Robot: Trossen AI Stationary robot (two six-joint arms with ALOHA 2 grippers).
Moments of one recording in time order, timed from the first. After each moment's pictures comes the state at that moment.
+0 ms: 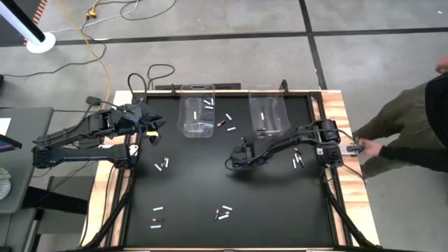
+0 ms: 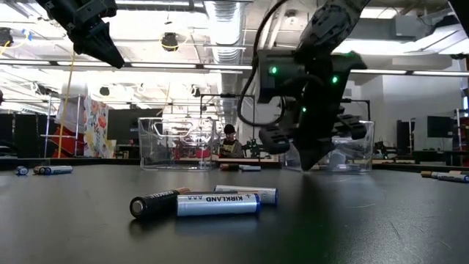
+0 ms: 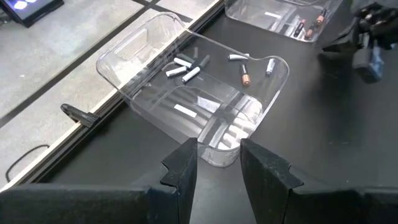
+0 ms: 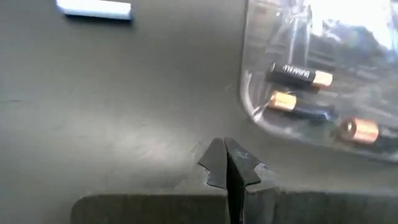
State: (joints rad) left arm 0.31 0.64 0.83 -0.82 -0.33 -0.13; right arm 0.06 1.99 1.18 -0.75 0.75 1.34
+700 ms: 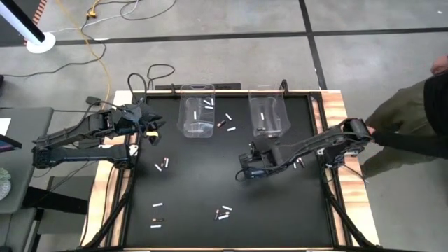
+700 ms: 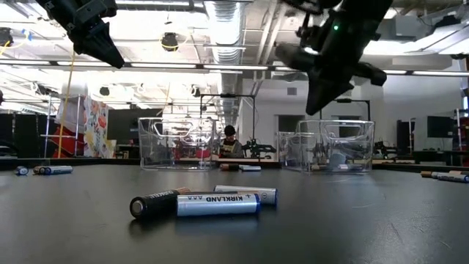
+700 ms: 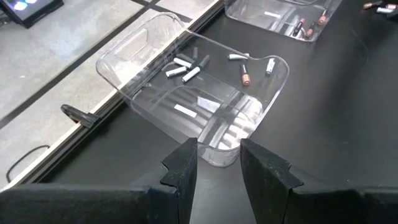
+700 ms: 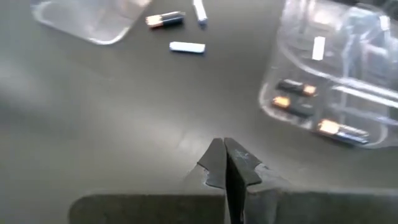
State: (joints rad) left arm 0.31 0.64 0.83 -0.82 -0.33 -0.13; right arm 0.25 1.69 1.18 -0.86 0.75 1.33
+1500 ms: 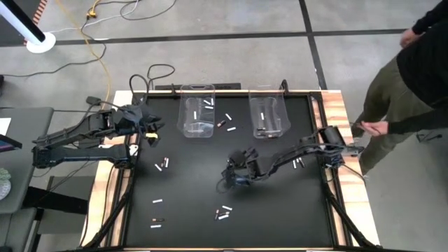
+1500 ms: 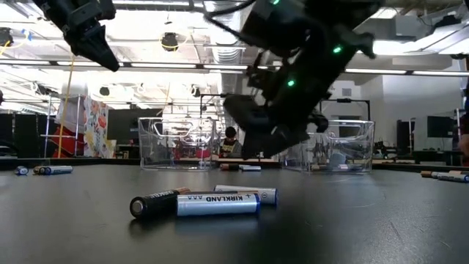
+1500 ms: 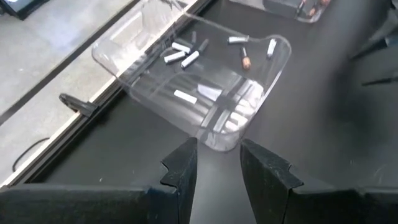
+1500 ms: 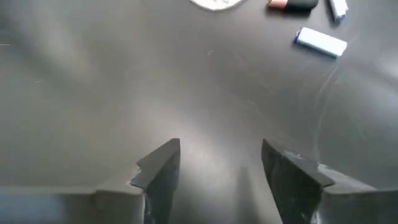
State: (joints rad) left arm 0.31 0.64 0.83 -0.88 -0.31 -0.12; right arm 0.21 1.99 1.20 -0.30 0.73 0.85
